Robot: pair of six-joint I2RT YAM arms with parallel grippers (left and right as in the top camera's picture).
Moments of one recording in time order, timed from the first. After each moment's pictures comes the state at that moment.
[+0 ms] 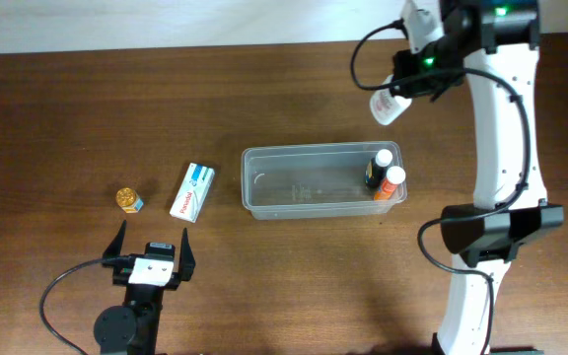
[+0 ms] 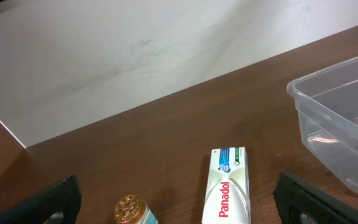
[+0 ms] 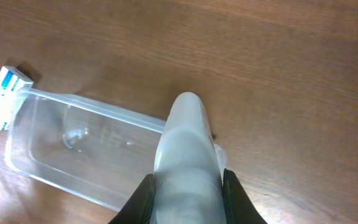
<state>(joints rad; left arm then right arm) 0.05 0.01 0.01 -0.06 0.11 0.34 0.08 2.21 2.67 -1.69 -0.23 -0.13</state>
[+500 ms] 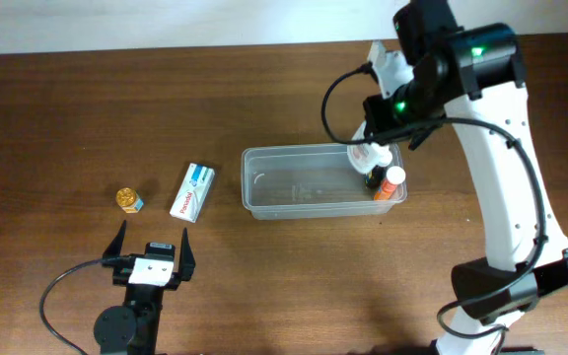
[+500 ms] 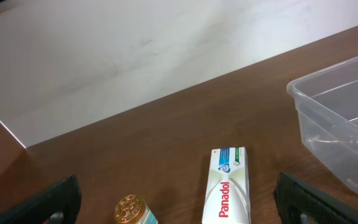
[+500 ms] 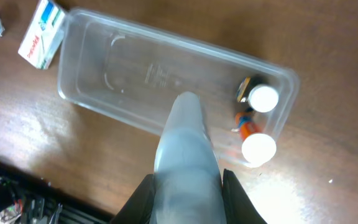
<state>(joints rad) 0.05 0.01 0.01 -0.06 0.11 0.34 0.25 1.90 2.26 -1.69 -0.21 -0.01</state>
